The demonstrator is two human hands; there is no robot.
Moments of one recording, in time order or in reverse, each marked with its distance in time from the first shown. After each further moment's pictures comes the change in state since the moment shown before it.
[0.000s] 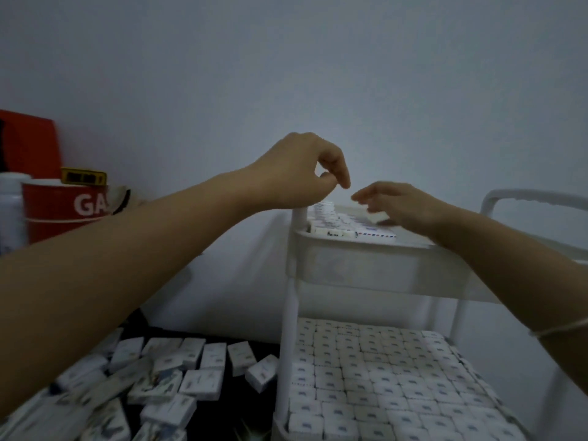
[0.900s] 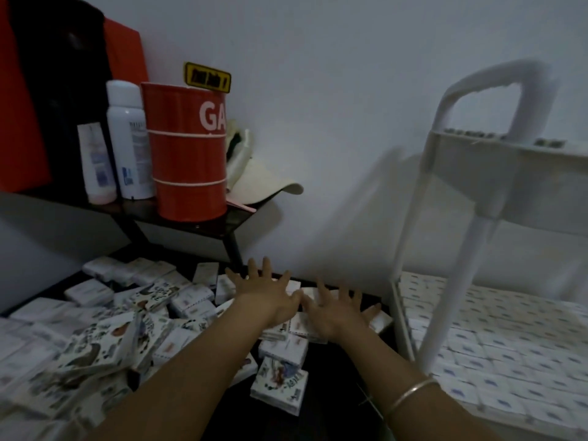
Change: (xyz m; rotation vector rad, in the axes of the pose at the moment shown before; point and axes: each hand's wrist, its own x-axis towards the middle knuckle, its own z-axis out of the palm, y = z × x) left_hand -0.233 -0.222 0.143 0.440 -0.851 -0.841; right_hand -0.010 0.047 0.392 -0.464 -0.391 0.306
